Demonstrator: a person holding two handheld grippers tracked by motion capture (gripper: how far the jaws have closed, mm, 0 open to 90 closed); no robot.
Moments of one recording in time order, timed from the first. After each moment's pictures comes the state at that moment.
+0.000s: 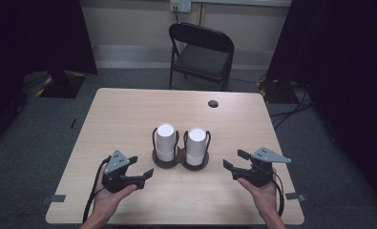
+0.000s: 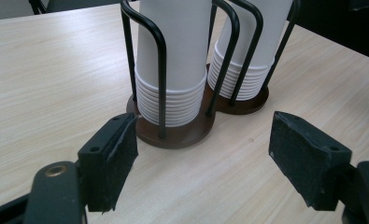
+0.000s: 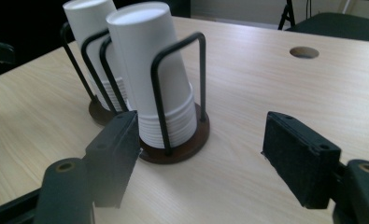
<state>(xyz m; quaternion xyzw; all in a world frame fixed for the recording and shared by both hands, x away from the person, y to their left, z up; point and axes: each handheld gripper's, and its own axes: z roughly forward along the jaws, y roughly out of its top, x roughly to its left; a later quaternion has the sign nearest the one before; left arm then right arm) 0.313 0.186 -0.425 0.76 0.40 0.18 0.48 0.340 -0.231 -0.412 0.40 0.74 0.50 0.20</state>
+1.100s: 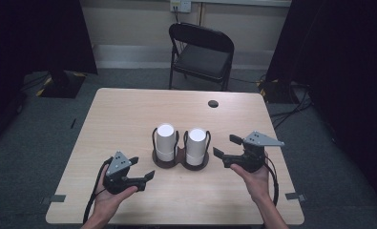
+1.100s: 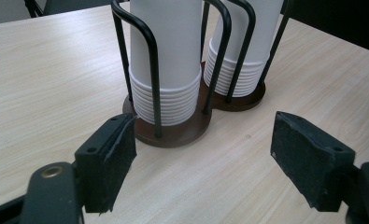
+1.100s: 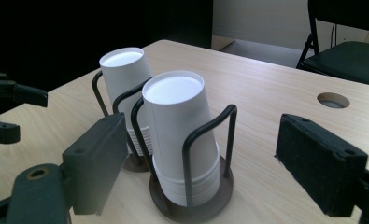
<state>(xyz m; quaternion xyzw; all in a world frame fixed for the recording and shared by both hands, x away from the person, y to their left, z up) 0.310 0.183 -0.425 0.77 0.38 0.19 0.48 0.365 -0.204 -0.378 0.36 0.74 0.54 0.19</state>
